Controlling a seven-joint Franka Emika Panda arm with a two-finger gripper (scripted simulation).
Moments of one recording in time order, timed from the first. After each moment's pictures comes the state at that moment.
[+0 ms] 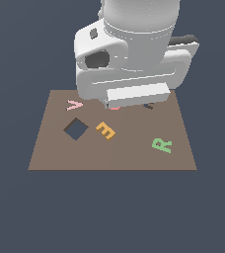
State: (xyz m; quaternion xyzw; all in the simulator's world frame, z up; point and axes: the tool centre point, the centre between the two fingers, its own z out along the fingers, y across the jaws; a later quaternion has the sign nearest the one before) arm 0.016 0.035 0.165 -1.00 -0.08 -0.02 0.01
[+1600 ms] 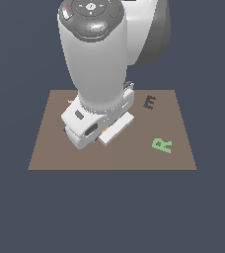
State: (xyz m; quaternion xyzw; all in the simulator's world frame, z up) arm 0.032 -0.022 0.052 -0.93 -0.38 0.00 0.00
